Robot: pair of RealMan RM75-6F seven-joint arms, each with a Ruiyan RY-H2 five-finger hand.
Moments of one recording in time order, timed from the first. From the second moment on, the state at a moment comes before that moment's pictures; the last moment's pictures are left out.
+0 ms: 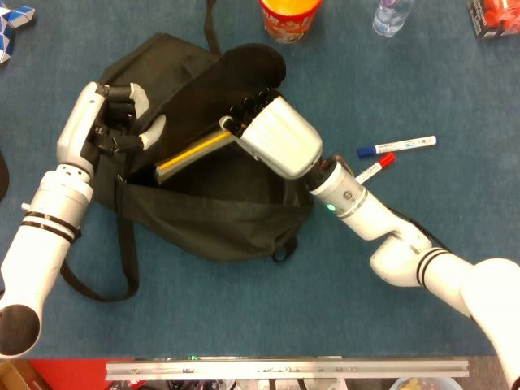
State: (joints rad) left arm -0.50 -1.16 -0.42 -2.04 0.84 0.95 -0.49; right arm 1.00 -2.22 0.17 -0.45 -1.67 1.36 0.00
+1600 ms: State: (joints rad) left arm -0.48 -1.05 -0.43 -2.10 0.81 0.86 -0.59; right arm 0.84 -2.04 0.10 -0.94 -1.56 1.13 -0.18
